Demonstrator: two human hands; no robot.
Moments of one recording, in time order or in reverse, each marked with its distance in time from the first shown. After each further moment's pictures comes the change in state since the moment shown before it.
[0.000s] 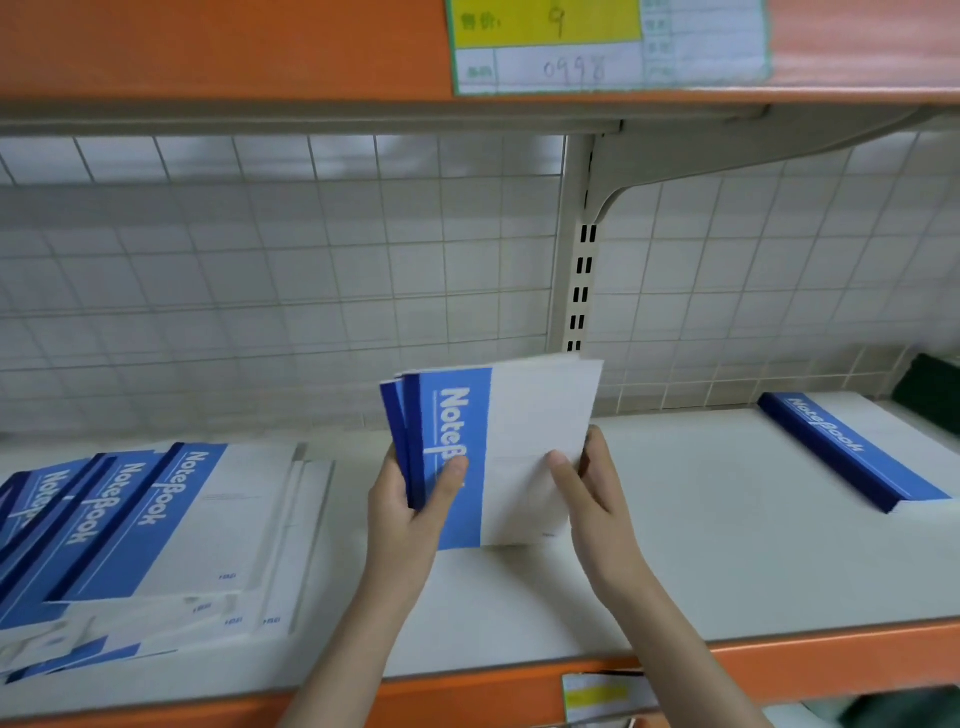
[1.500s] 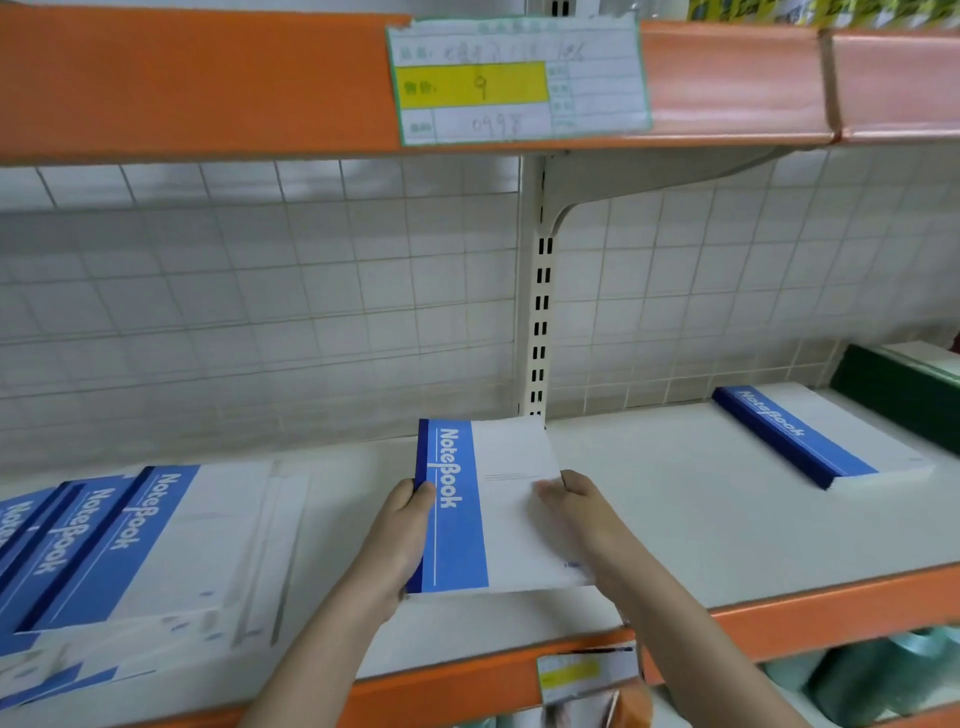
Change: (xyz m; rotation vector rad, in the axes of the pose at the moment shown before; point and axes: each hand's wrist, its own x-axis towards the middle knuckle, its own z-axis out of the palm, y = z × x) left_hand -0.001 0.010 0.003 0.172 -0.185 -0.665; right_hand -0.003 -0.022 -0.017 -0.339 0.077 0.680
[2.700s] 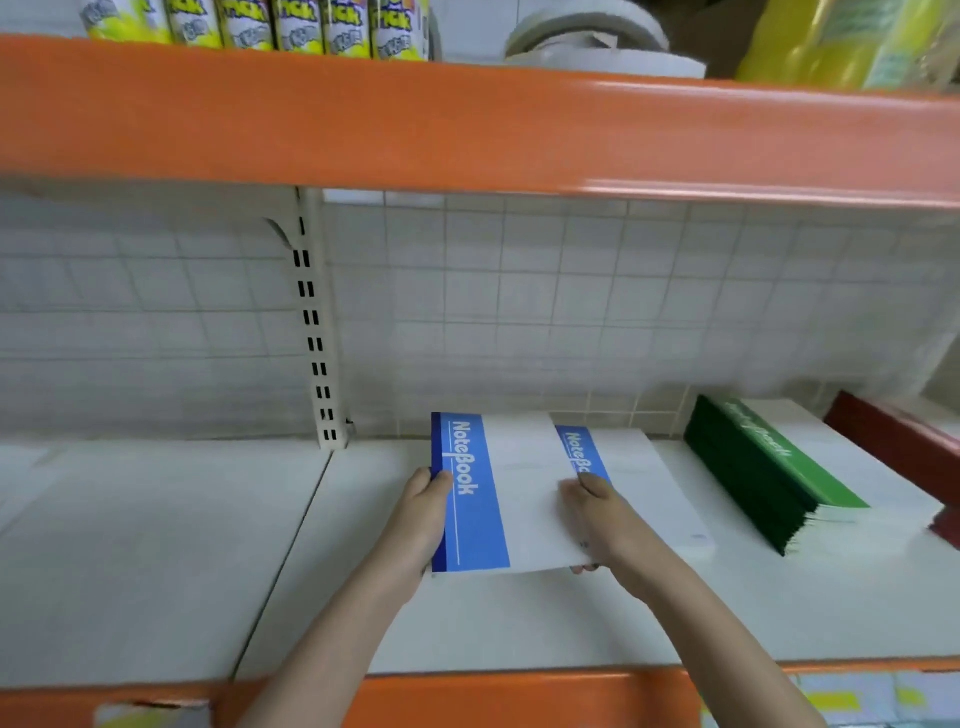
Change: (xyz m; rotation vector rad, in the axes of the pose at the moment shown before) left_hand 0.013 0.039 0.320 -0.103 0.113 -0.021; right_hand 0.072 0.031 -0.315 -0.192 -0.077 -0.048
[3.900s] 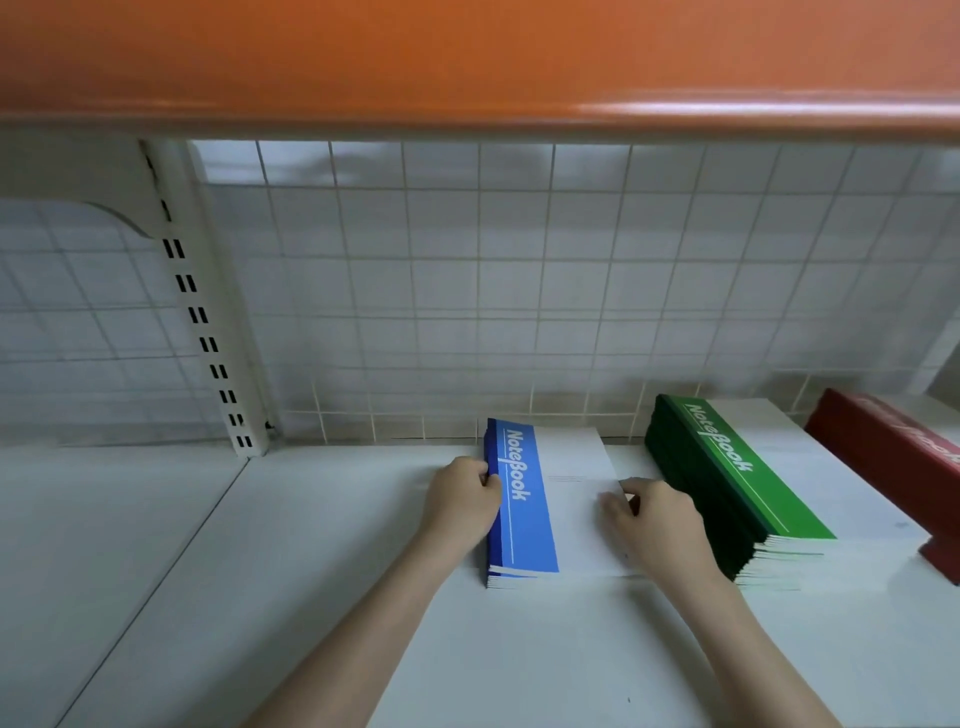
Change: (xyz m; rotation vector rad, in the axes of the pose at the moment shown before) left_hand 0.068 -0.013 0.137 0.725 0.067 0.339; right_hand 0.070 0.071 -0.117 -0.535 0.332 -0.154
